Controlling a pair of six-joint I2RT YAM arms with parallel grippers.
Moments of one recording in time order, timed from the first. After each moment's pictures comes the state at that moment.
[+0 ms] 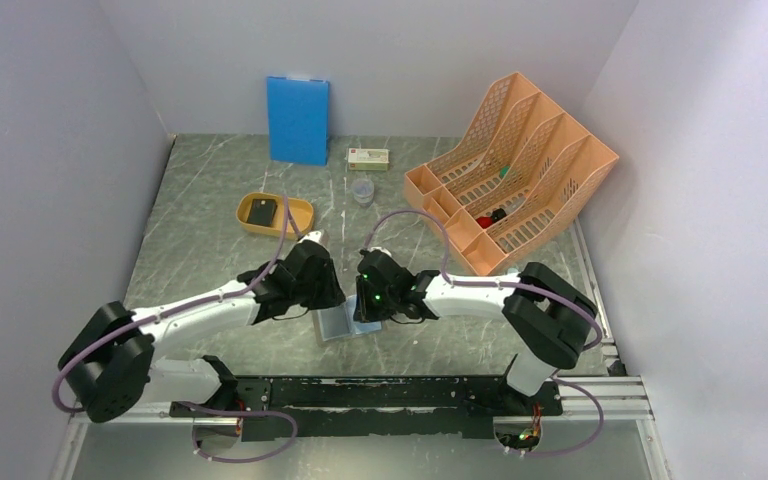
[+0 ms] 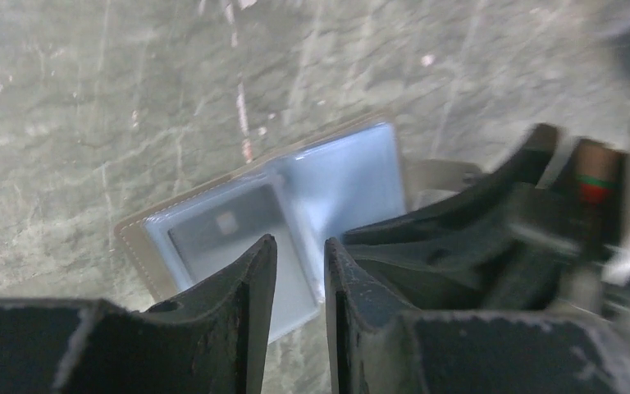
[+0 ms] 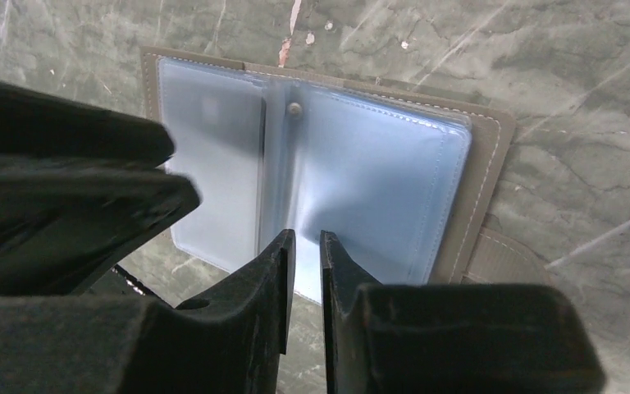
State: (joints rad) left arm -0.79 1.22 0.64 -0.22 -0.07 -0.83; right arm 0.99 1.65 0.82 -0.08 -0.05 0.74
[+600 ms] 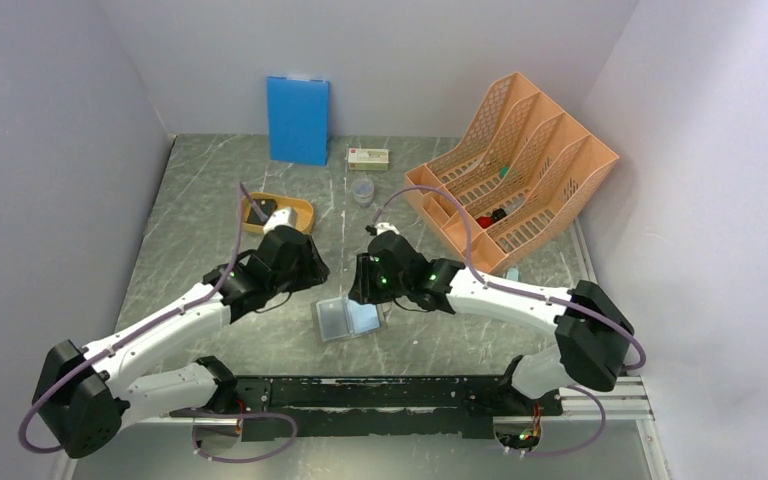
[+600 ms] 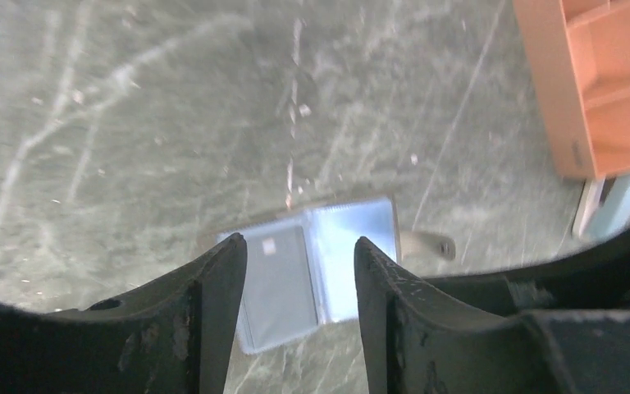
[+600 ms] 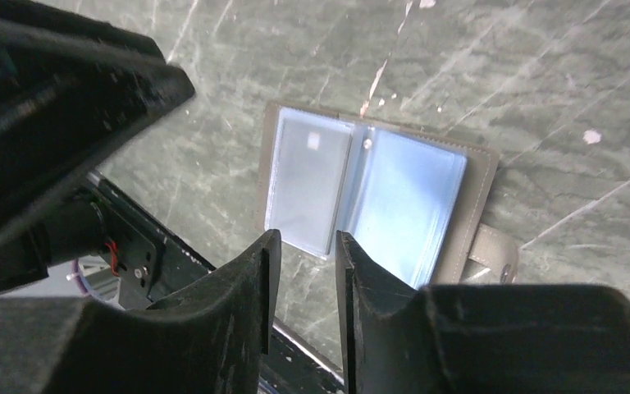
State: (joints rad) left arm -0.75 1.06 0.71 -0.40 -0.23 -0.85; right arm 0.98 1.44 0.90 -0.20 0.00 0.71
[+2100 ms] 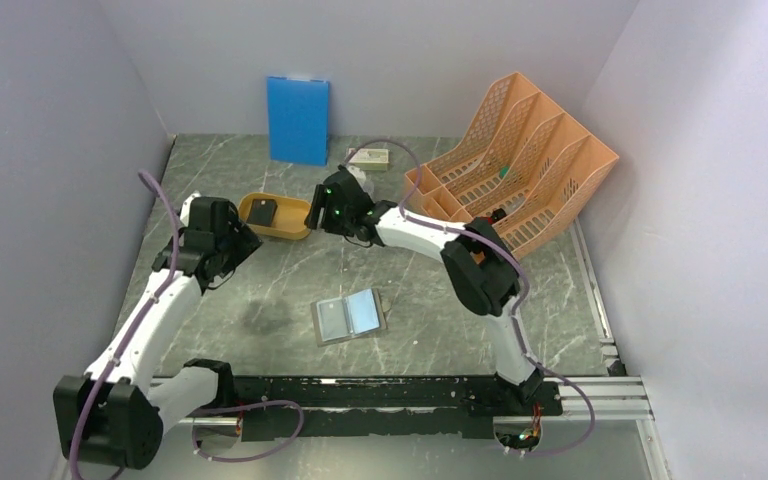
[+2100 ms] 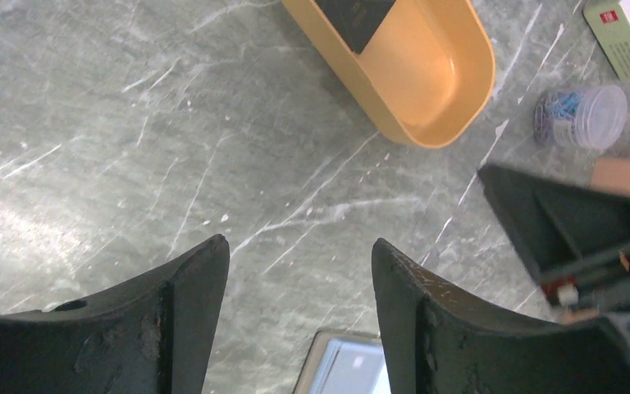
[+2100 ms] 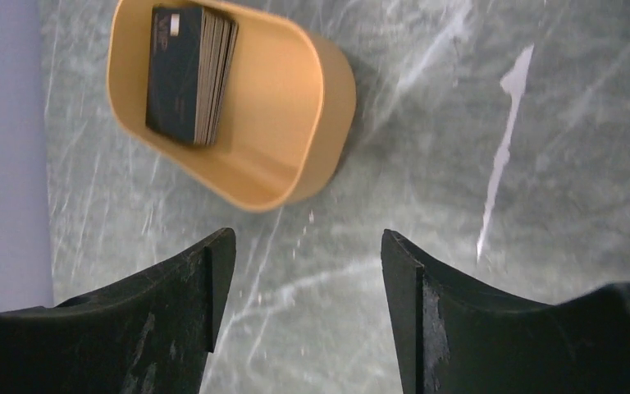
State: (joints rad) left arm -0.14 1.08 0.81 -0.56 -0.18 -0.84; right arm 0.81 2.11 1.55 -0.10 0.06 0.80
